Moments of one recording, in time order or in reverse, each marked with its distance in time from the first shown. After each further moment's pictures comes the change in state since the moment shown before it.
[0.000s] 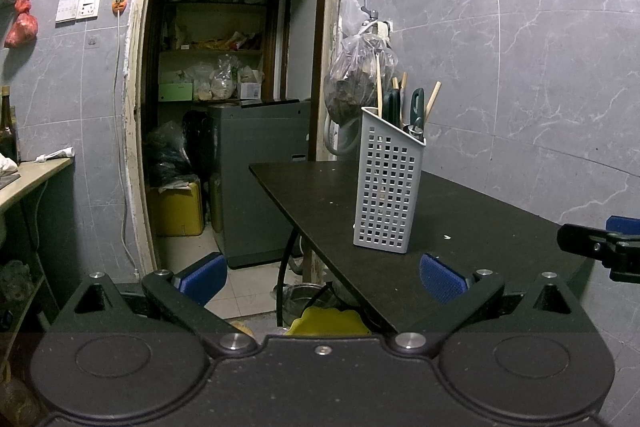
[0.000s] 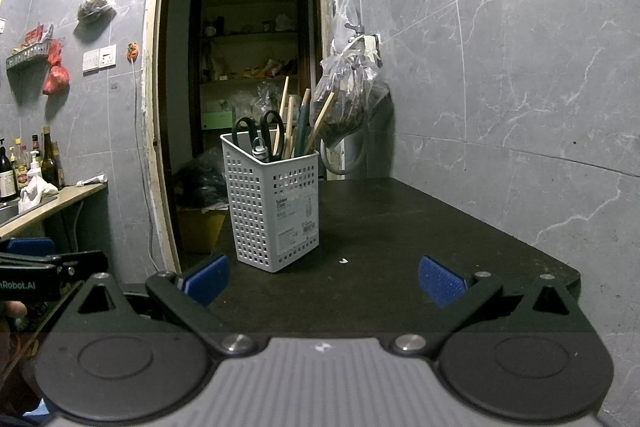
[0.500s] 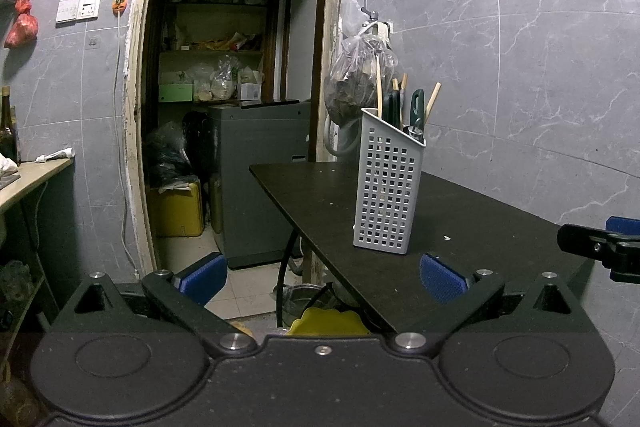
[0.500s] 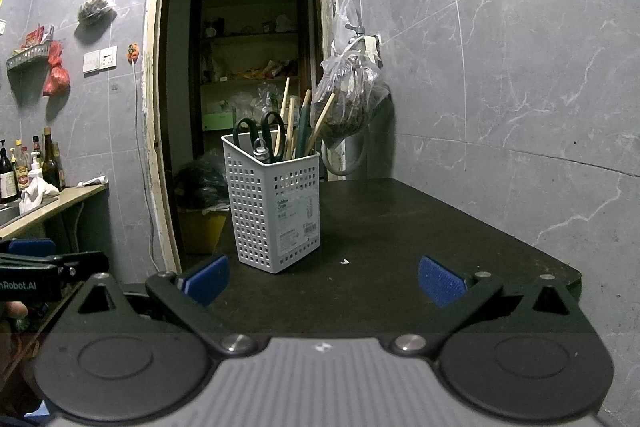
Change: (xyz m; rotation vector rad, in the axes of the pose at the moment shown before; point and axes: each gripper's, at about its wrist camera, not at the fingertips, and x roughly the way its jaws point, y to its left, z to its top) left arm 0.000 0.000 0.000 0.000 0.000 -0.001; right arm 0.000 0.001 0.000 0.001 -0.001 -0.001
